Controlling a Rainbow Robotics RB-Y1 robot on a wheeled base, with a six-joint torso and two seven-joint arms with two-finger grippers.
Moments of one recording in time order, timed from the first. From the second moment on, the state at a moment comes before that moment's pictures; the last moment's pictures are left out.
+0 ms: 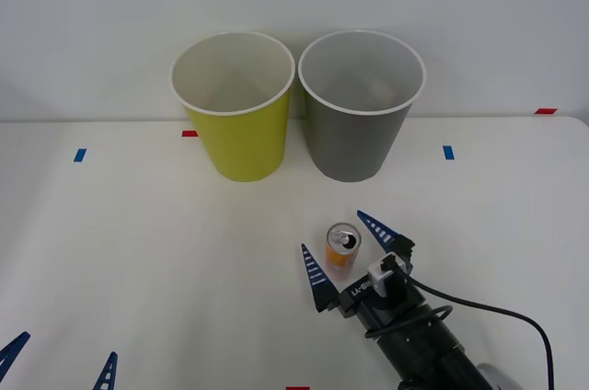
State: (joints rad) right arm 0.16 -0.37 0.58 -1.60 -0.20 -0.41 1.67; left arm 1.11 0.44 -0.10 -2.08 -0.04 -0.68 -1.34
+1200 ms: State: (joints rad) right arm 0.18 -0.40 0.55 -1.65 -0.20 -0.43 1.67; left arm 1.11 0.44 -0.10 -2.08 -0.04 -0.68 -1.34
